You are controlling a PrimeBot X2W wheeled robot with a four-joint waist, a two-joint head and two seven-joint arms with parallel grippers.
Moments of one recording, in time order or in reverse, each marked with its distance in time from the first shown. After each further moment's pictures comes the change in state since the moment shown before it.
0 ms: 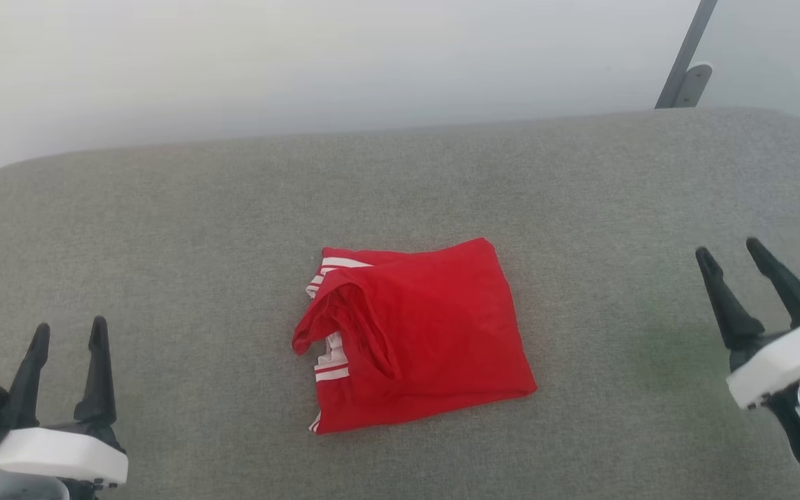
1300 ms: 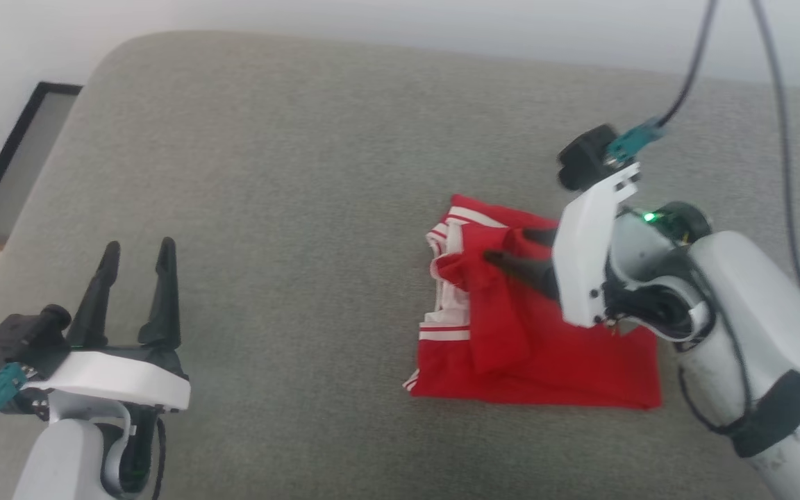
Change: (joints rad) left arm -0.188 -0.058 -0.131 0.027 -0.044 0.001 0.000; right arm -0.425 0.207 0.284 -0.023 0.179 0.000 0.953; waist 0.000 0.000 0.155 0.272
